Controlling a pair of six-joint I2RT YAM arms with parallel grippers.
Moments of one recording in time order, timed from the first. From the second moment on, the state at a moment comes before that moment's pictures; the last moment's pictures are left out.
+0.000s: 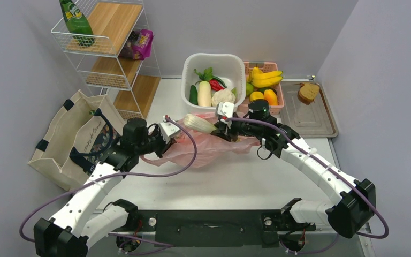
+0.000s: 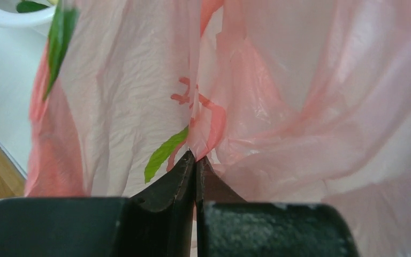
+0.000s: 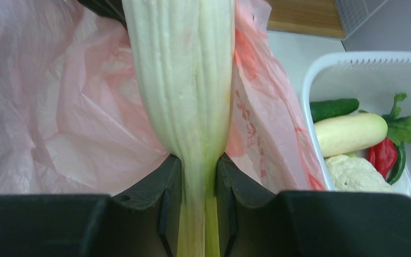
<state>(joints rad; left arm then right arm) -0.43 0.92 0.78 -0.38 0.43 0.39 0.61 1.24 1.06 -0.23 -0.62 -0.48</state>
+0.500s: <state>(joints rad) -0.43 0.91 0.91 -0.44 0.49 0.35 0.63 1.25 1.10 -0.19 -0.60 -0.46</state>
